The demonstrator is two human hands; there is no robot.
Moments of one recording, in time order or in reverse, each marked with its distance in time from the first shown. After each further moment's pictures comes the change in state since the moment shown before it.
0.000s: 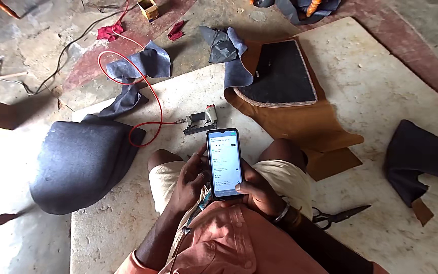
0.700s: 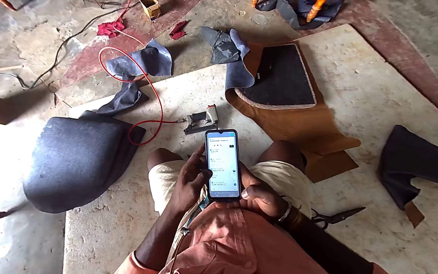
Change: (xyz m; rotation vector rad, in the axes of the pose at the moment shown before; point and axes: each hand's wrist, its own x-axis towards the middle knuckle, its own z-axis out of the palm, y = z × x) left_hand -0.006 -0.002 -0.007 -0.031 0.026 0.010; right_hand 0.001 0.005 -0.004 0.129 -0.274 0.057
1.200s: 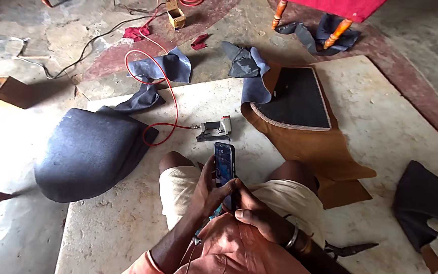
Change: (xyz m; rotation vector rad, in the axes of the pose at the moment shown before) left_hand 0.001 -0.013 0.001 0.182 0.280 -0.203; right_hand 0.026 0.014 0.021 -0.671 -0.035 0.035
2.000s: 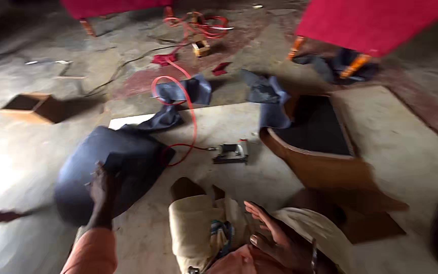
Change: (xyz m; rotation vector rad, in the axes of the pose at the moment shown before) left_hand 0.062 -0.078 -0.376 1.048 0.901 -0.280; right_hand 0.018 0.023 -0.022 -0.704 0.110 0.165
